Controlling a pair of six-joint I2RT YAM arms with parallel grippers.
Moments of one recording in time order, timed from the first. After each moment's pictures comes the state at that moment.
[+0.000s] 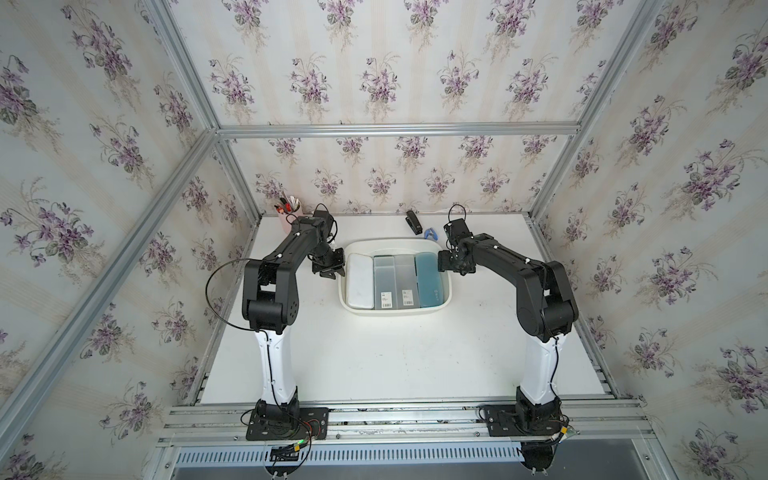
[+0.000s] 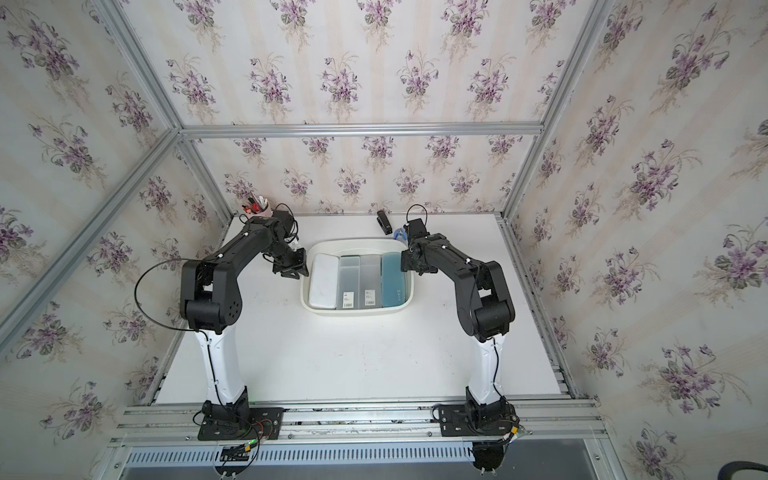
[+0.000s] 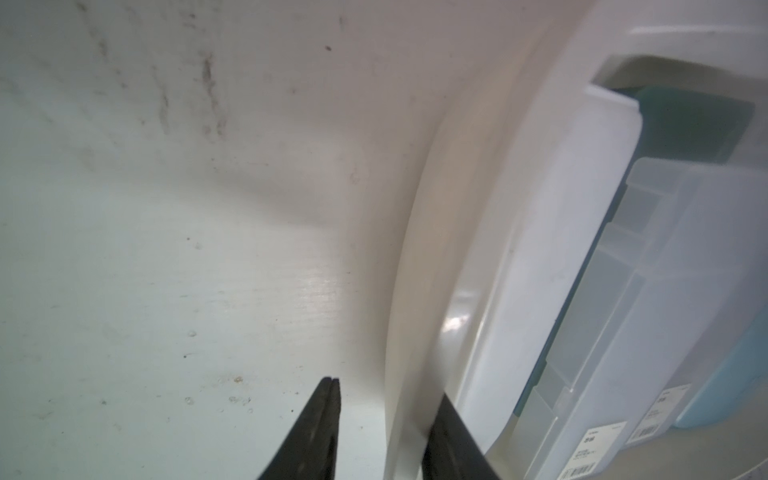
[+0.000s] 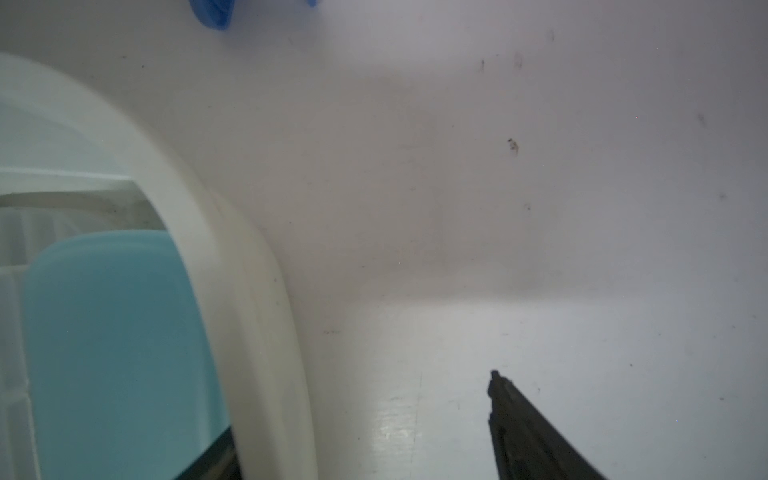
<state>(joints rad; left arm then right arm) -0.12 2.13 1.79 -1.14 0.23 -0.30 0.34 2.04 1.51 -0.65 0.14 0.35</state>
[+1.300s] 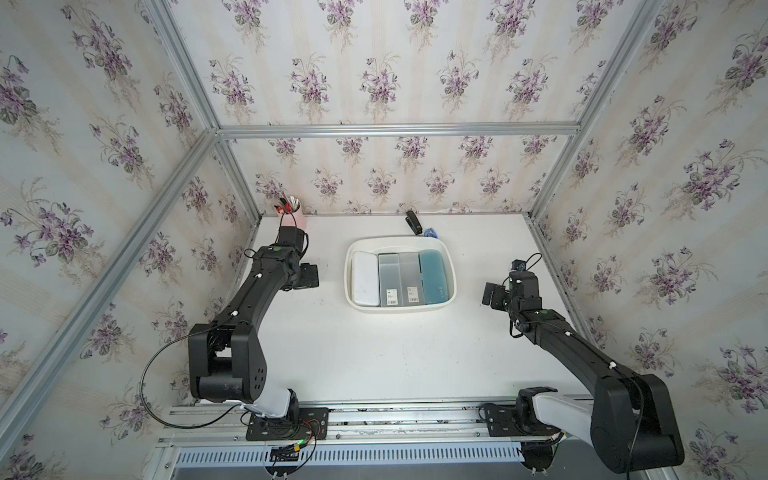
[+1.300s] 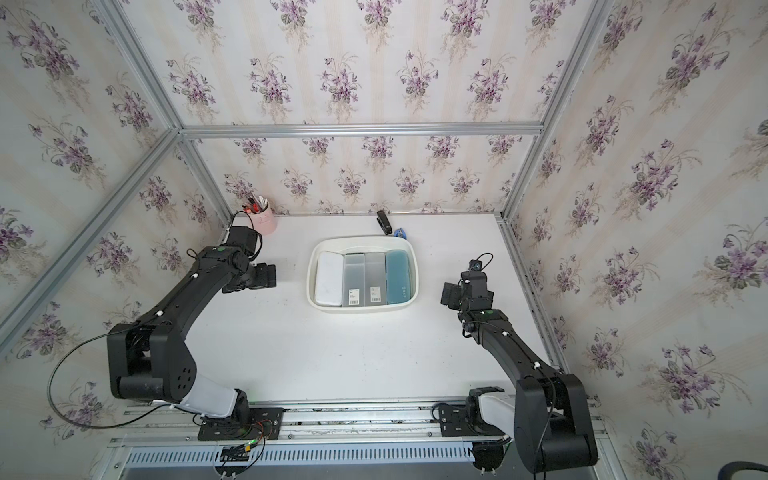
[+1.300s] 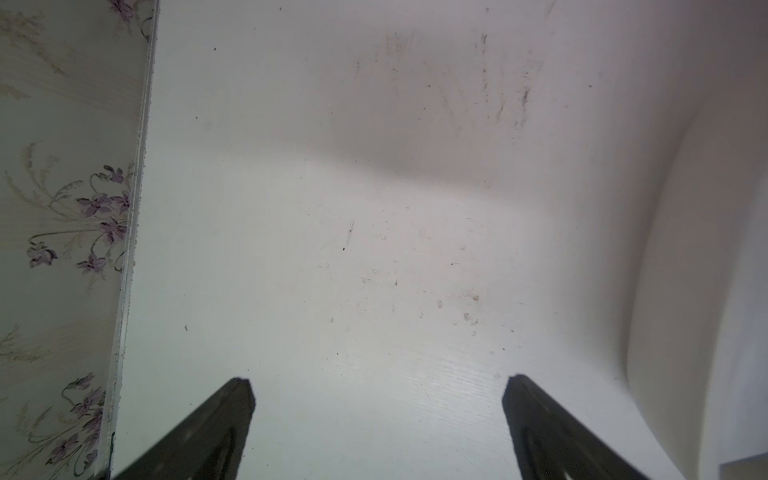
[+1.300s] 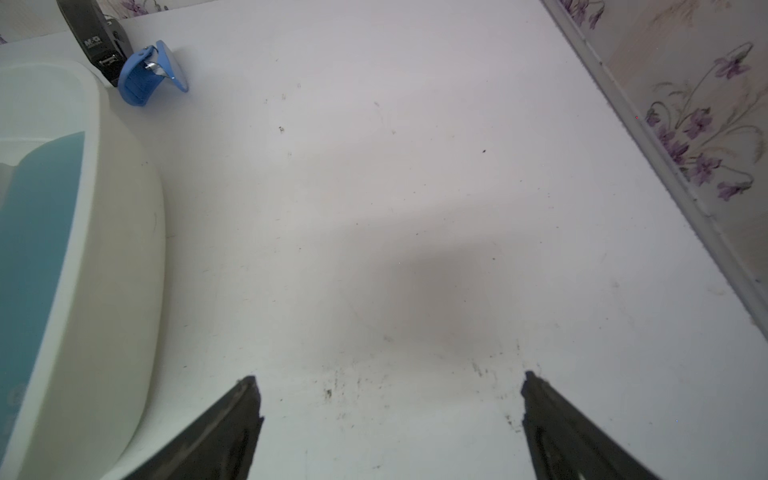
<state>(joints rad) -0.01 1.52 1.18 -0.86 -0.21 -0.20 0.12 1.17 0.51 -0.05 0.21 0.21</state>
